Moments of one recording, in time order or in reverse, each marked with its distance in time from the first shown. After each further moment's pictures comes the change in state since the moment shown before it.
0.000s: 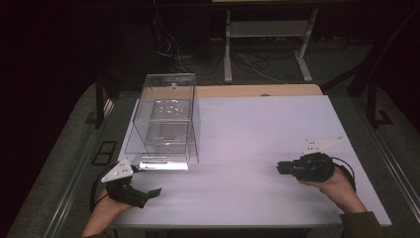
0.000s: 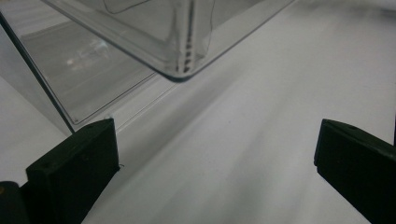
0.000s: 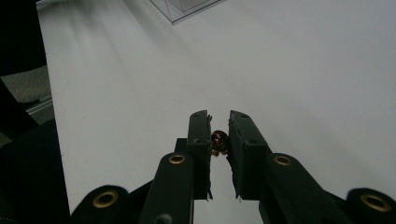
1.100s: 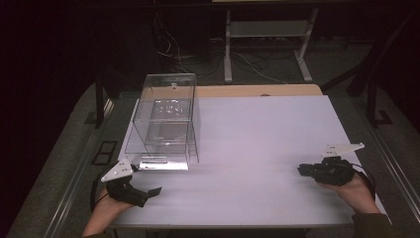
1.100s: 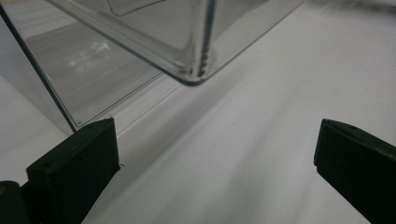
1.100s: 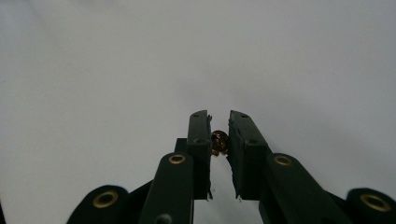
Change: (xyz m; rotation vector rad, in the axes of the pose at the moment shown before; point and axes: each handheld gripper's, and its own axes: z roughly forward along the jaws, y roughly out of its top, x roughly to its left) left arm 0.002 0.000 0.000 -0.006 0.001 0.000; right arm -0.032 -0.049 -0.024 0.046 -0.160 0.117
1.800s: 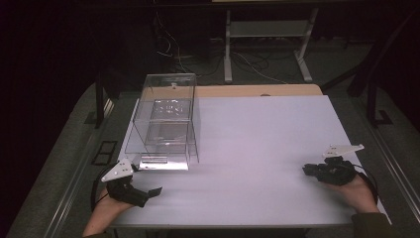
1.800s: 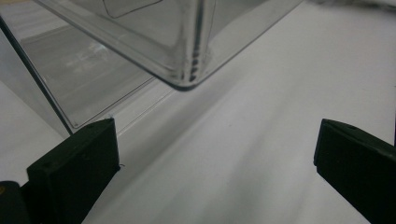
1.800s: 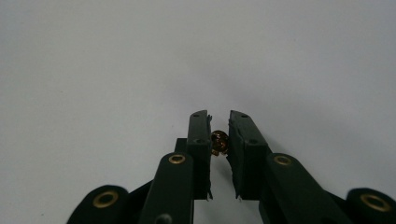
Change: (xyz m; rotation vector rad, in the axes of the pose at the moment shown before) left arm -0.001 0.001 0.001 -0.003 -0.006 0.004; right arm -0.013 -0.012 0.004 0.053 -0.102 0.029
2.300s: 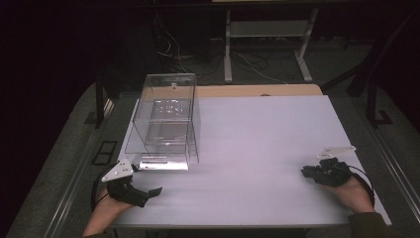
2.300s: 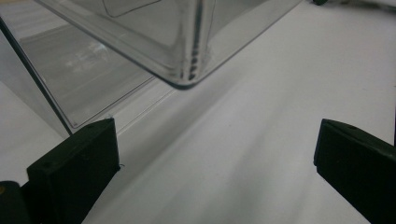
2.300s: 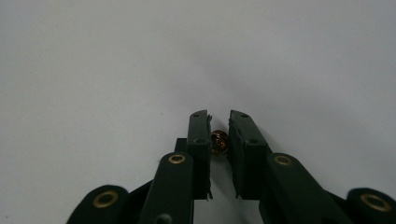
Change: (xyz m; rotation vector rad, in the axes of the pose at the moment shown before) left arm 0.000 0.000 0.000 0.000 -0.002 -0.002; right arm 0.002 -0.003 0.013 0.058 -0.050 -0.027
